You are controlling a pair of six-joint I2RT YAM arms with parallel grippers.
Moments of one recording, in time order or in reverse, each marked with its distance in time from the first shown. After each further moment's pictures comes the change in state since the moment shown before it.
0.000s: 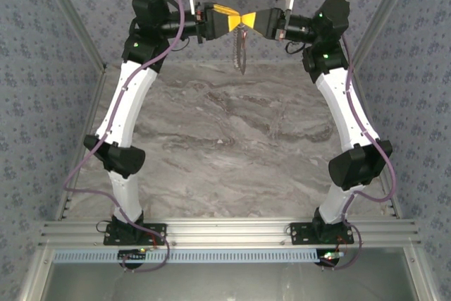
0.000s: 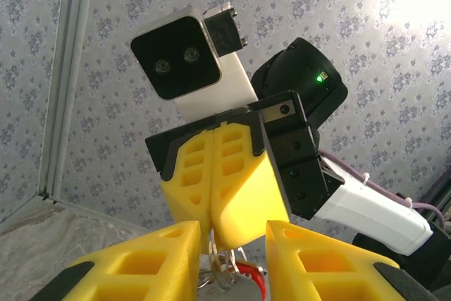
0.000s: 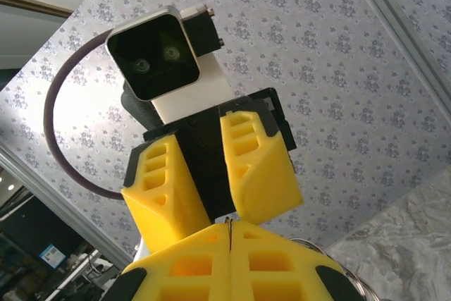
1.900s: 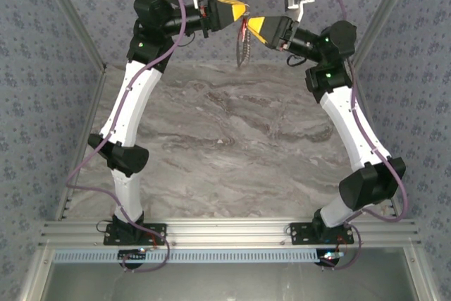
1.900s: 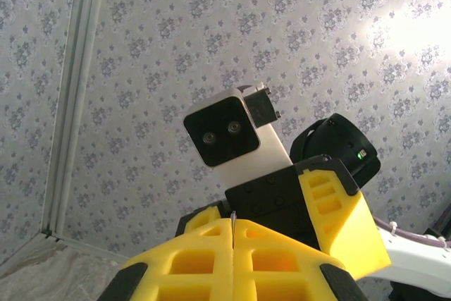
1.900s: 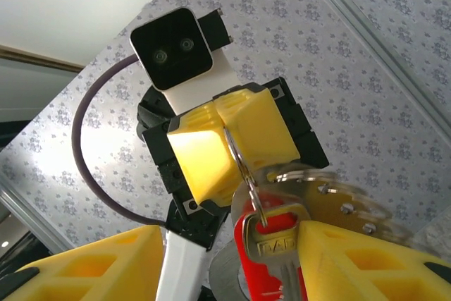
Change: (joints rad) left arm -0.030 0.029 0.050 0.121 -0.081 -0.077; right arm 0.023 -0.201 -0.313 0.200 0.188 0.106
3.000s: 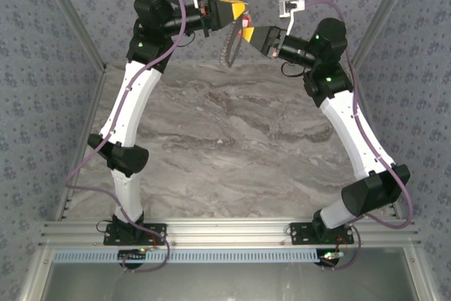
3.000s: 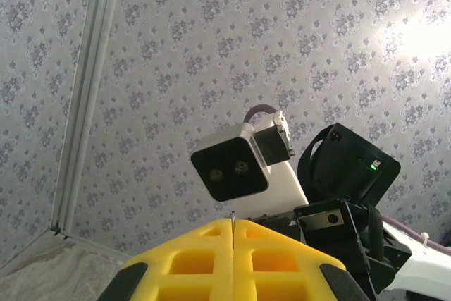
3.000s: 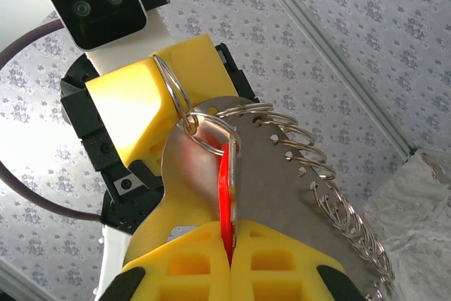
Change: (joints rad) left arm 0.000 -0.002 0.000 -0.020 -0.032 0.004; right arm 0.054 -0.043 0.010 -0.343 0.112 -0.296
